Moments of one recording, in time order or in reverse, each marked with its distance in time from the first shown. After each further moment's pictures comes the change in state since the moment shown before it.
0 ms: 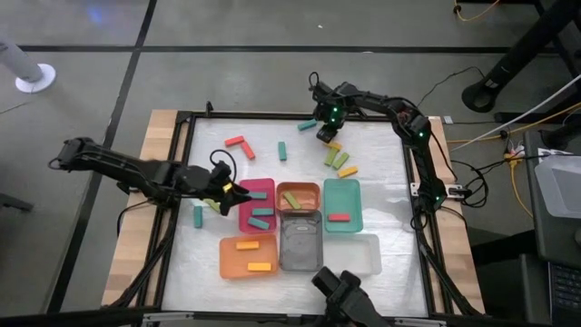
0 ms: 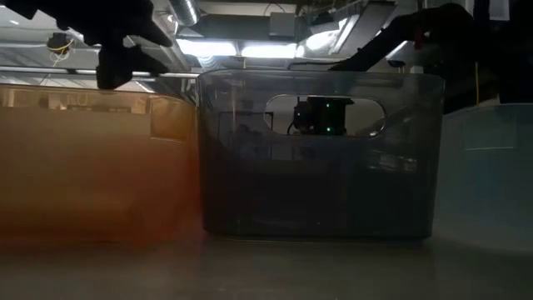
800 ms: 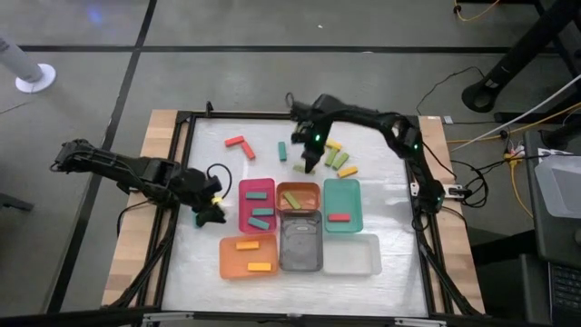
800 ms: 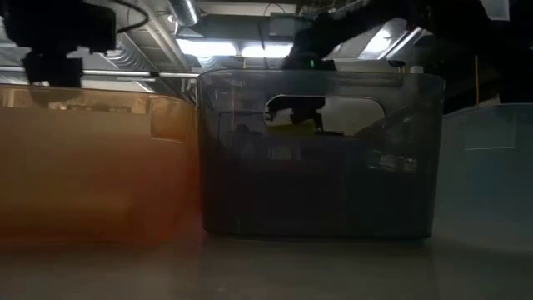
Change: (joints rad) left arm 0.000 -0.122 0.000 -0.395 0.432 -0.055; right arm 0.275 -0.002 0.196 -0.327 -0.686 -0.015
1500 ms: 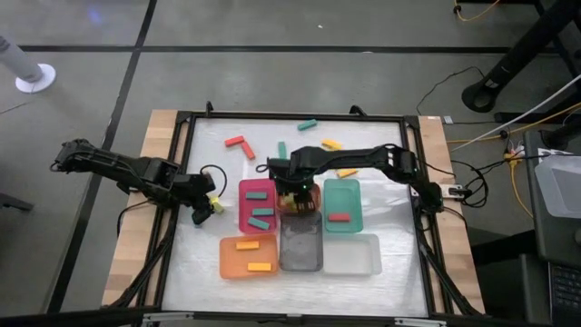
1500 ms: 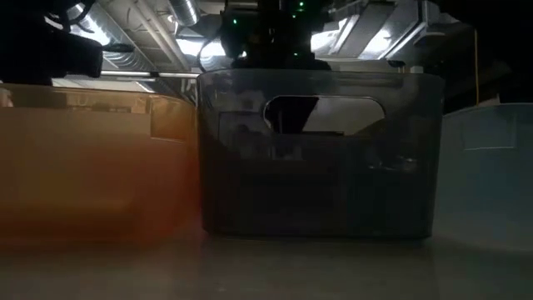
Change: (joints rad) left arm 0.000 0.012 0.000 -0.337 -0.199 0.138; right arm 0.404 0.000 0.000 0.170 0.648 -0.046
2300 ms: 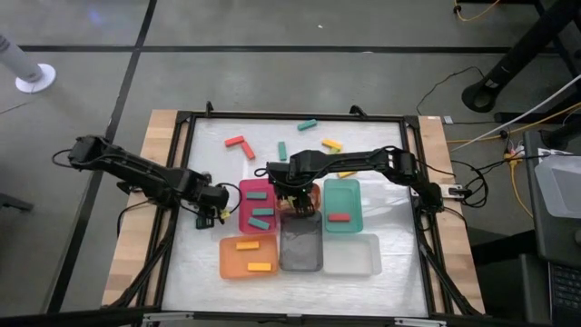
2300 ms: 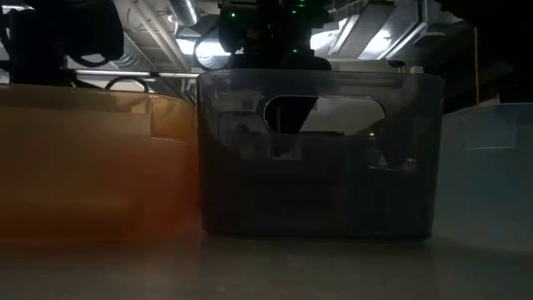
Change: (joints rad) left arm 0.000 0.408 0.000 0.034 -0.100 0.381; right arm 0.029 -0.001 0.000 0.020 0.013 0.002
